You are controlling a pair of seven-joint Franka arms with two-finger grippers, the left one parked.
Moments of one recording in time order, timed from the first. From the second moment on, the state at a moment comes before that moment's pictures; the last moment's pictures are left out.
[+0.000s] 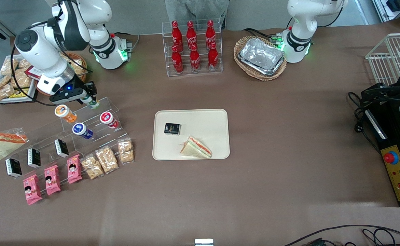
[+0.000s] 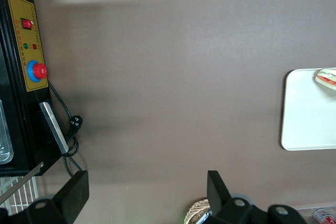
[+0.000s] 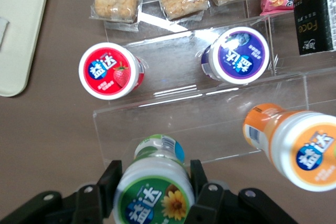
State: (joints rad) arm 0.03 -0.48 0.02 -2.69 0.03 2.26 -0.24
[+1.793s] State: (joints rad) arm 0.50 -0.08 0.04 -1.94 0.12 1.88 0.72
